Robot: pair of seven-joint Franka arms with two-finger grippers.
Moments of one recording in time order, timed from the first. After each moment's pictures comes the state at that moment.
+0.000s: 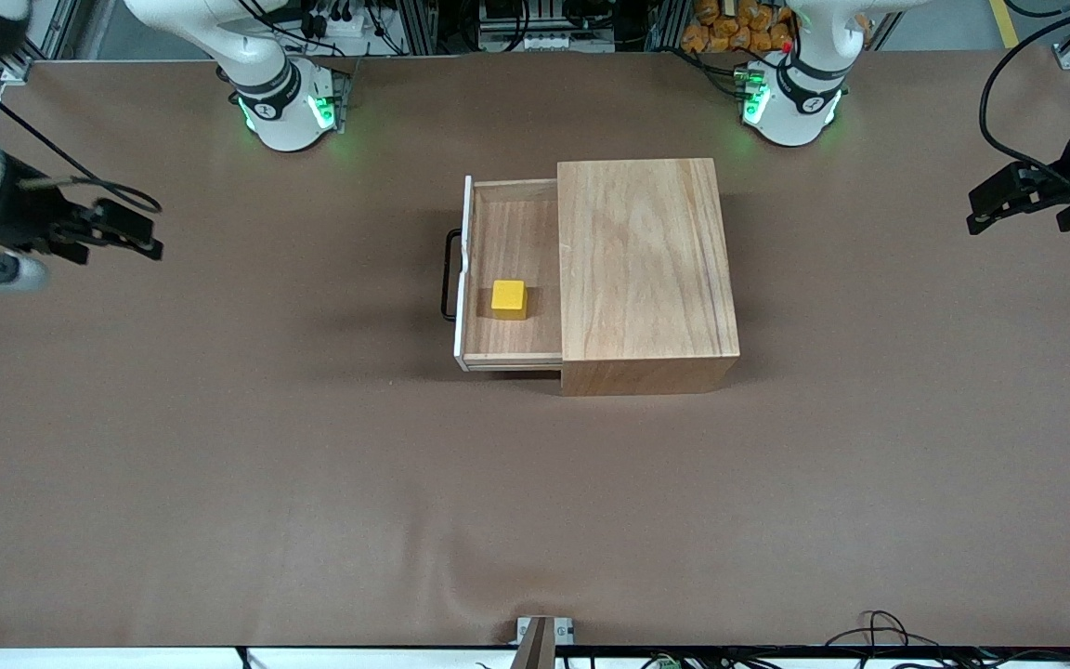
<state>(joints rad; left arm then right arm) 0.04 -0.03 -0.09 -1.55 0.04 1.49 -0.06 0.18 0.01 -0.17 -1.53 0.11 1.45 0.05</state>
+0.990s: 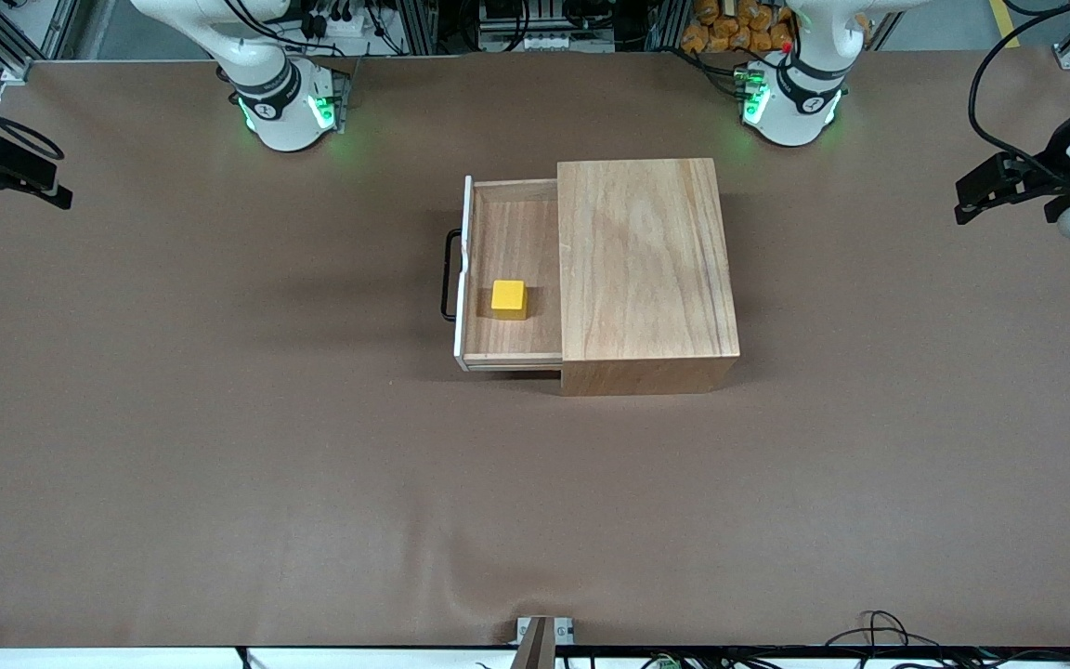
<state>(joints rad) 0.04 -0.04 -0.11 -1.56 0.04 1.47 -0.06 -0.02 -0.05 -0.06 -1.53 0.05 1.39 -0.06</state>
